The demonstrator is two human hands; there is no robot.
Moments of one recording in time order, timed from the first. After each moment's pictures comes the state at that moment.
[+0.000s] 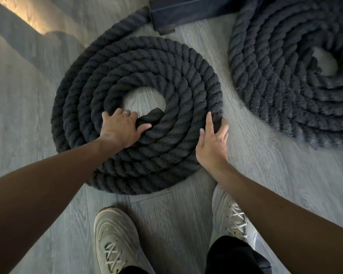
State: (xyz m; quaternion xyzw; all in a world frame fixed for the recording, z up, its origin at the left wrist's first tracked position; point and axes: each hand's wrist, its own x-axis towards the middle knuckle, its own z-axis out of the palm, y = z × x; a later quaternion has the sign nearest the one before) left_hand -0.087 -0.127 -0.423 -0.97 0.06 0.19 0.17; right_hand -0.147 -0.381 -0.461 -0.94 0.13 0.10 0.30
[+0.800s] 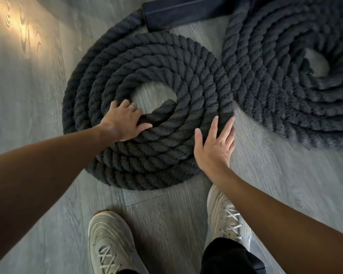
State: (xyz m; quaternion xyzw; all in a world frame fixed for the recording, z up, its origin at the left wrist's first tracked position) left_hand -0.052 -0.133 -0.422 -0.94 0.20 0.18 0.21; right_hand -0.155 -0.393 -0.461 -0.96 0.18 0.11 0.20
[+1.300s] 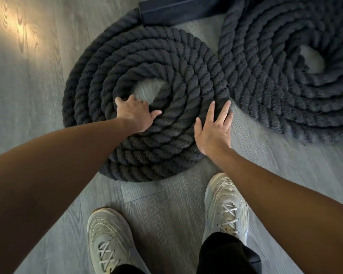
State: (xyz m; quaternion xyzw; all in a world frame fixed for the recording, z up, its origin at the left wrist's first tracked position) left_hand -0.040 -0.189 -0.419 -0.95 0.07 0.23 0.19; right_hand -0.114 -0.409 -0.460 -0.97 0.12 0.15 0.13
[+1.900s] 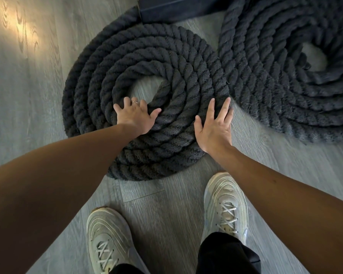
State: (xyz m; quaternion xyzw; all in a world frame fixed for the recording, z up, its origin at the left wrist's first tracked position) left_hand -0.053 -0.193 -0.434 -0.97 -0.01 0.22 0.13; right_hand -0.108 -0.415 -0.460 -0.97 0.11 0.14 0.15
